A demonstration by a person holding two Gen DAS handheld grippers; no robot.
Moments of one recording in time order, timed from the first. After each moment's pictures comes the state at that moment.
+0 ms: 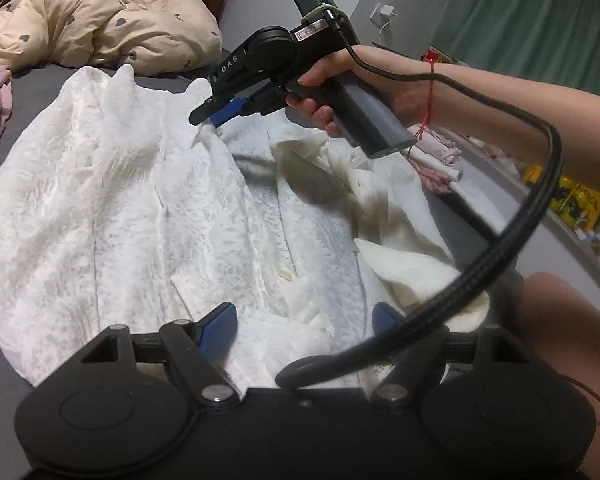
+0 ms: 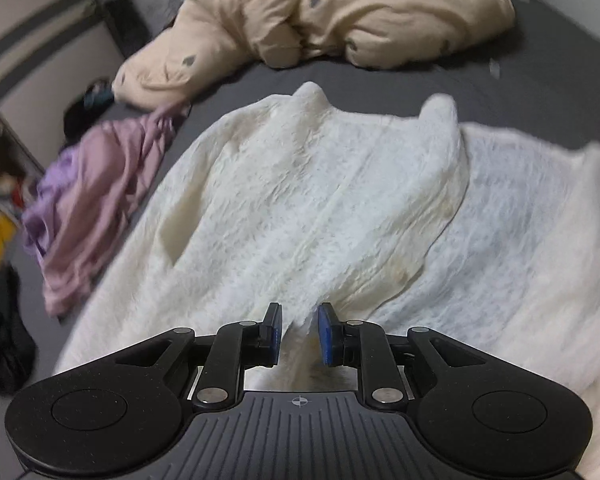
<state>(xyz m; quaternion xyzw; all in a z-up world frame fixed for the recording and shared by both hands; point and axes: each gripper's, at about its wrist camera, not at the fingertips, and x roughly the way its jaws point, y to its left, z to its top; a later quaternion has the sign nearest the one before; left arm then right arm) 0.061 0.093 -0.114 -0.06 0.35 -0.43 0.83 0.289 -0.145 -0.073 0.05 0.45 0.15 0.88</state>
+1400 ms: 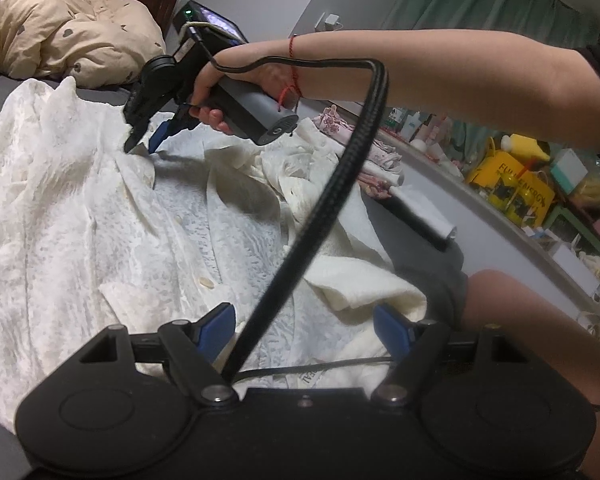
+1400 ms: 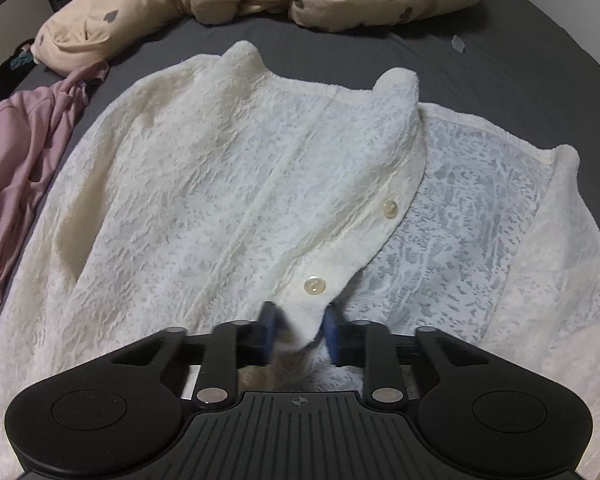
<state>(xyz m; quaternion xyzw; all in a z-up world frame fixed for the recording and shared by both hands) 0.051 0.078 -0.112 -0.08 0.32 -0.50 0.80 0.338 -0.136 -0.099 0.01 0.52 0.06 0.85</state>
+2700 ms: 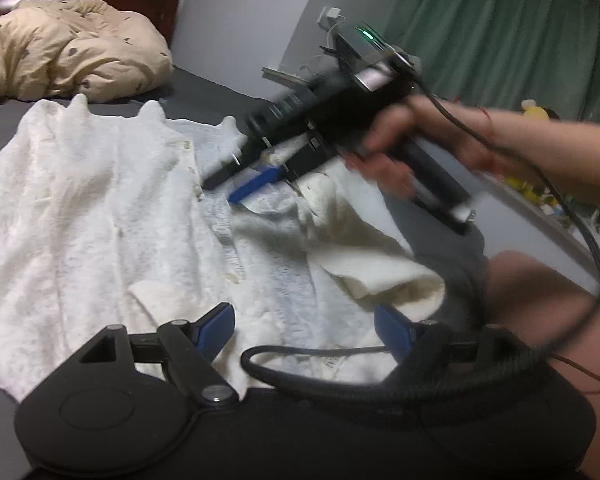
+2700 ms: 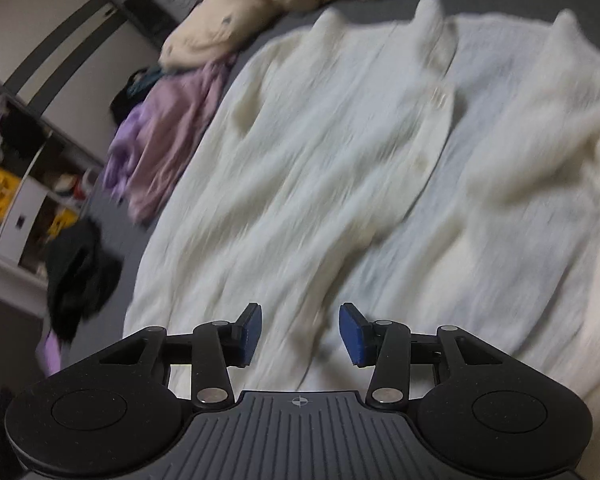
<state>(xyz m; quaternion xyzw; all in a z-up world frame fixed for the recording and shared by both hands) 0.044 0.088 -0.104 -0.04 0.31 -0.48 0.82 0.164 -0.175 -0.093 0.17 0.51 0.23 0.81</state>
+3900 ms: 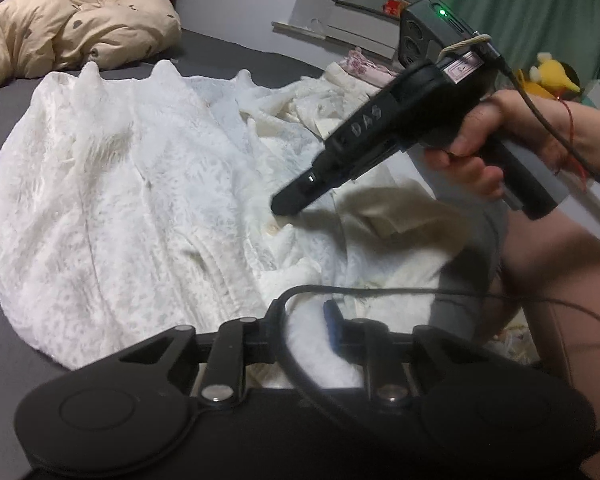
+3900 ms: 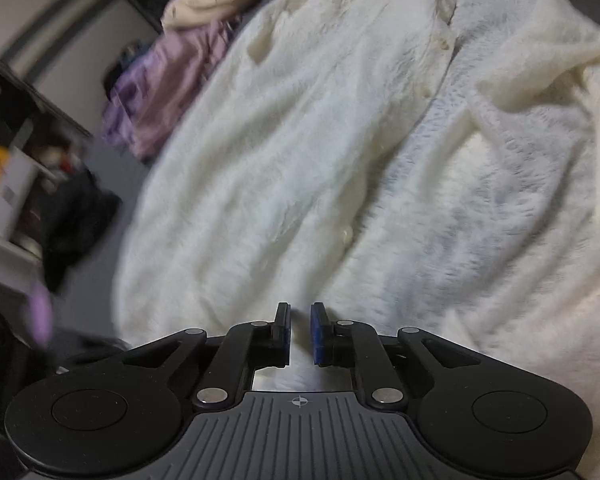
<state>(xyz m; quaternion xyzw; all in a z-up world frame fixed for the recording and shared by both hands) 0.047 0.095 -0.108 0.03 0.37 -0.47 0.80 0.106 -0.153 -0.103 0.11 0.53 0.19 0.82</state>
